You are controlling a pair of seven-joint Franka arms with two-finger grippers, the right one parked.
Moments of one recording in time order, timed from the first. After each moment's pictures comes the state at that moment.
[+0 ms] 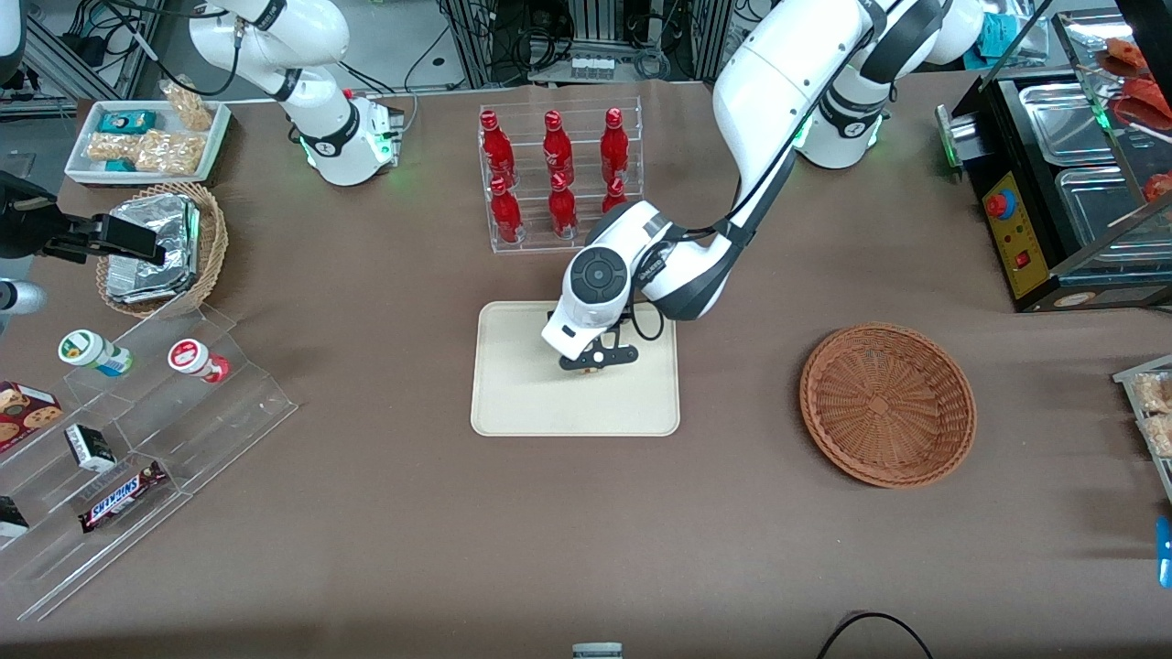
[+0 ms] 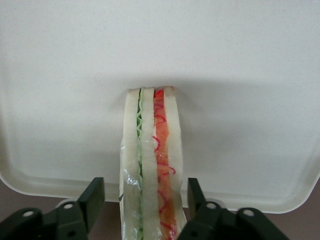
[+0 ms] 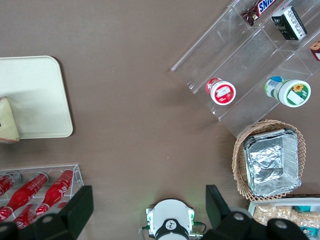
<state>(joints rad) -0.67 0.74 -0.18 -1.46 -0.11 2.10 -0.87</state>
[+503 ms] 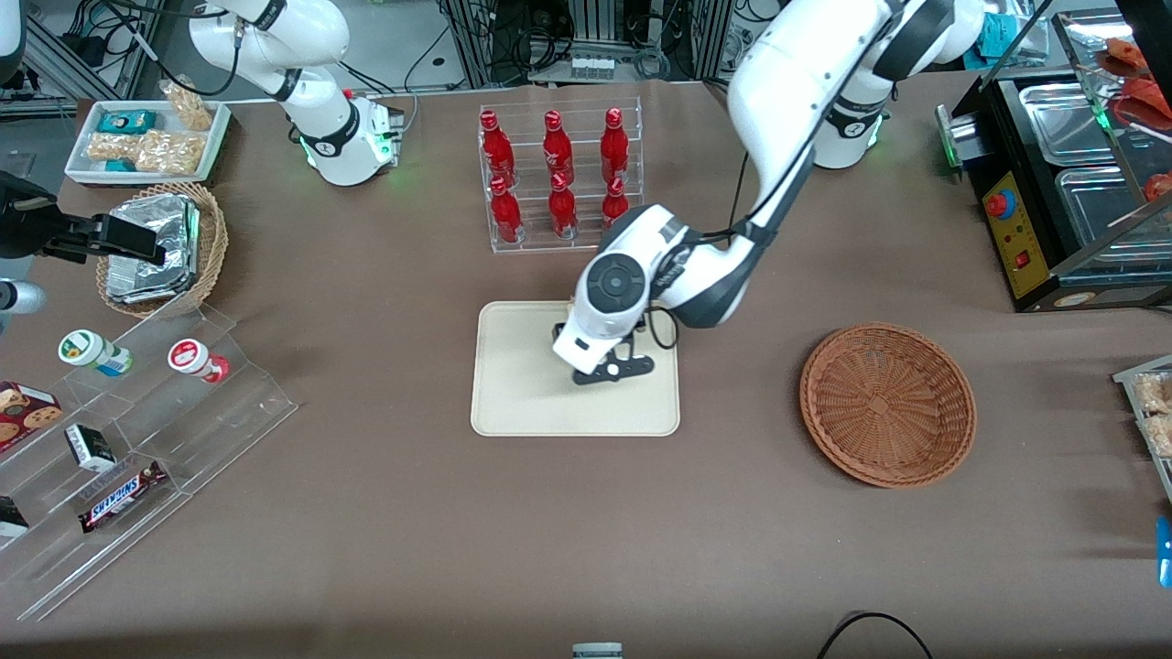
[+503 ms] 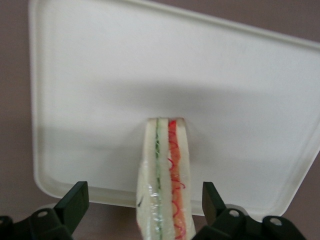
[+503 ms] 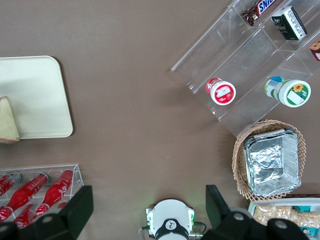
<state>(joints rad) -0.60 0.69 -0.16 -1.41 -0.11 2.01 -0.88</state>
